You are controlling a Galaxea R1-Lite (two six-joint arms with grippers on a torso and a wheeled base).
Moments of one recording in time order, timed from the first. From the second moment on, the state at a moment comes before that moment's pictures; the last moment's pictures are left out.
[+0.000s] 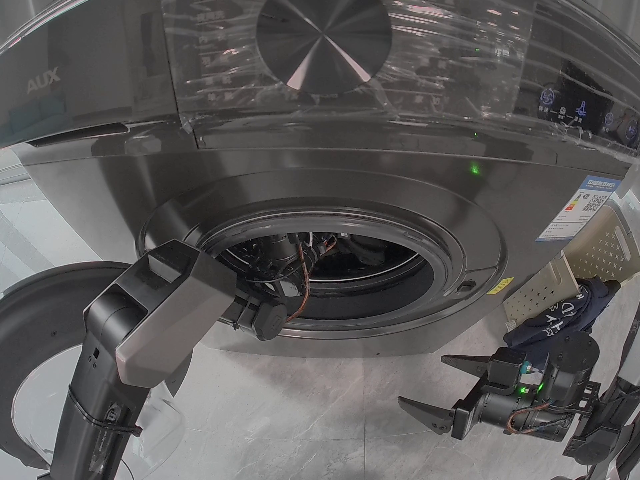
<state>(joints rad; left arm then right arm) -0.56 2.54 -1.63 -1.21 0.11 -0.08 0.71 1.85 -0.03 -1.54 0.05 0.12</state>
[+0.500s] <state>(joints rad) -0.59 2.44 -1.35 -1.09 0.06 -0.11 0.71 1.85 -0.04 -1.54 0.05 0.12</state>
